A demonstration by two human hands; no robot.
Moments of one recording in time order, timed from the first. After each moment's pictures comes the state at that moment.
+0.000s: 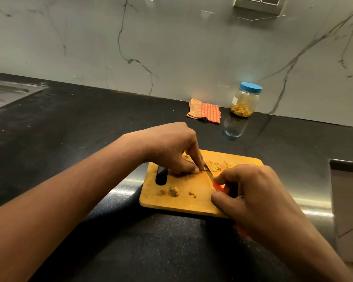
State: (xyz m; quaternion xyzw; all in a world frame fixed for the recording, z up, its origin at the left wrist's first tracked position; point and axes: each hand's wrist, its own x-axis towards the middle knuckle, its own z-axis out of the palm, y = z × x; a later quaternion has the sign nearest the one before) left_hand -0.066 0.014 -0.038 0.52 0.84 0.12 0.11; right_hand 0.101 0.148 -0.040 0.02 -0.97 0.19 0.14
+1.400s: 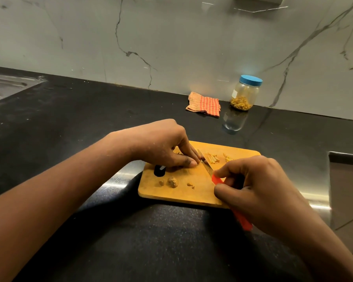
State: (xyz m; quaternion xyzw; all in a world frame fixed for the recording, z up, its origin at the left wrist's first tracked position) left_hand -0.057 0.001 -0.045 0.50 0.85 0.14 0.11; right_hand 0.106 0.161 -0.043 0.02 -0.96 0.27 0.11
